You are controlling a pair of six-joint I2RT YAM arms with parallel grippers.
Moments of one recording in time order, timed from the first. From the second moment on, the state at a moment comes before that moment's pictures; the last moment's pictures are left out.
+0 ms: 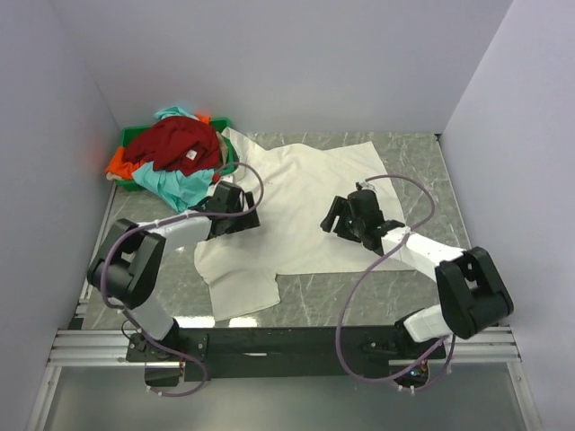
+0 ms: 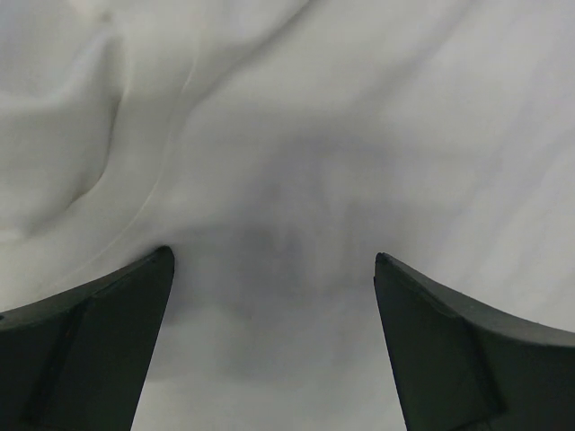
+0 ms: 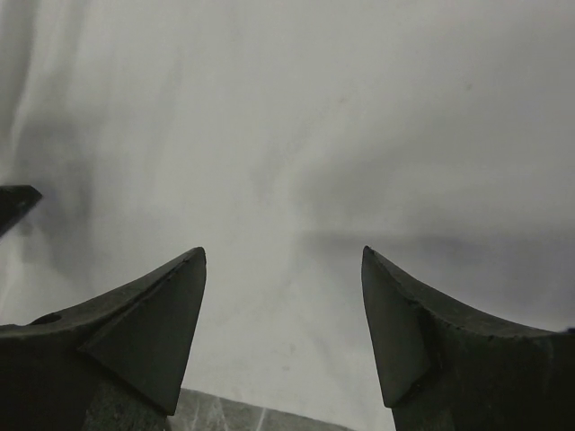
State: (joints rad) left arm -0.46 1.64 0.87 -0.11 -0.14 -0.62; right arm 0.43 1.40 0.70 -0.04 0.04 0.69
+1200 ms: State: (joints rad) left arm -0.43 2.22 1.66 -0.24 -0.08 -0.46; right arm 0.37 1.59 0.73 0.06 -0.09 0.78
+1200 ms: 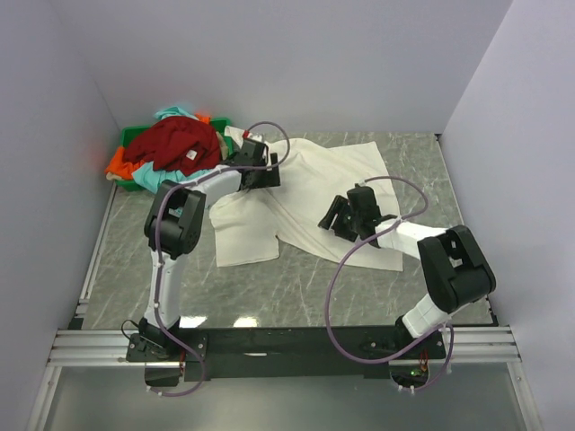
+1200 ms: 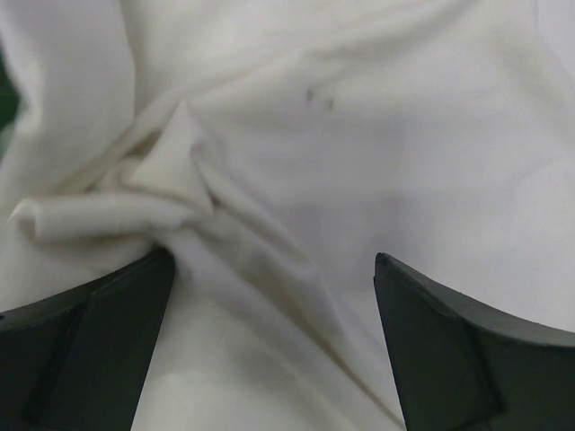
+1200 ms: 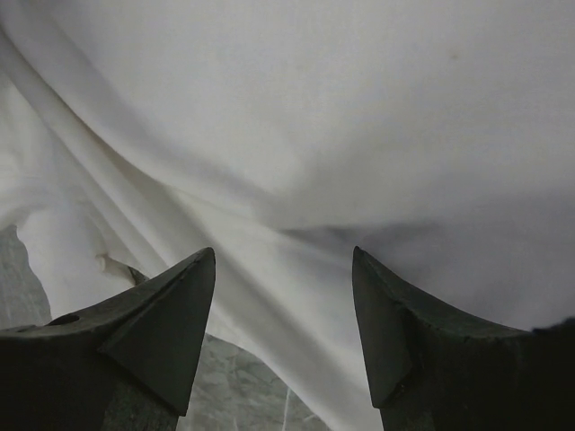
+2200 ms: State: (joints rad) left arm -0.62 1.11 0.60 -0.49 -0.40 -0.84; right arm 0.37 1.23 0.74 -0.12 0.00 0.70
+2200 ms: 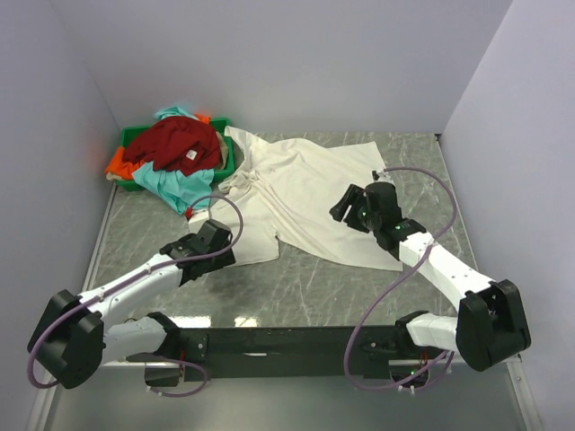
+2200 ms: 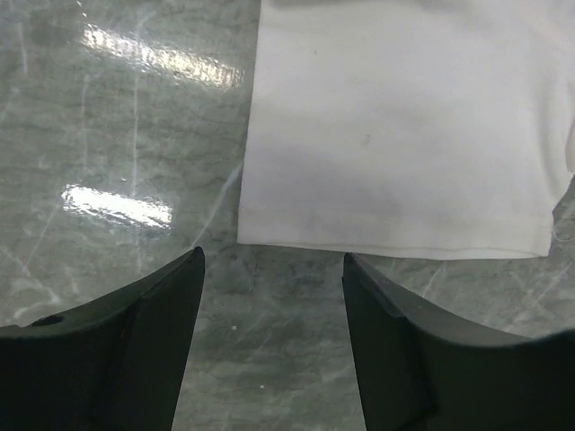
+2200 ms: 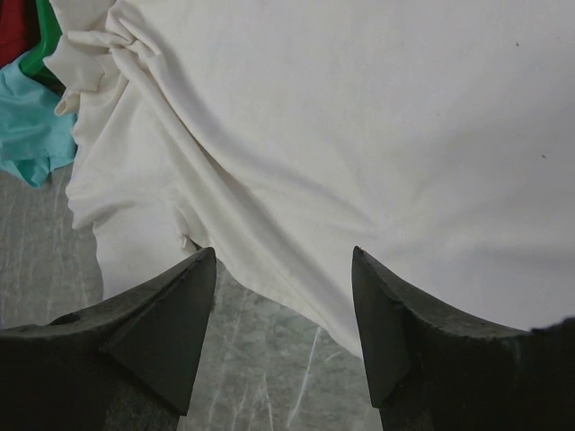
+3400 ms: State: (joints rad) left arm -0.56 1.29 0.55 -0.30 -0.39 -0.84; right arm 0.37 1.14 0.68 -0.17 0.02 0.70
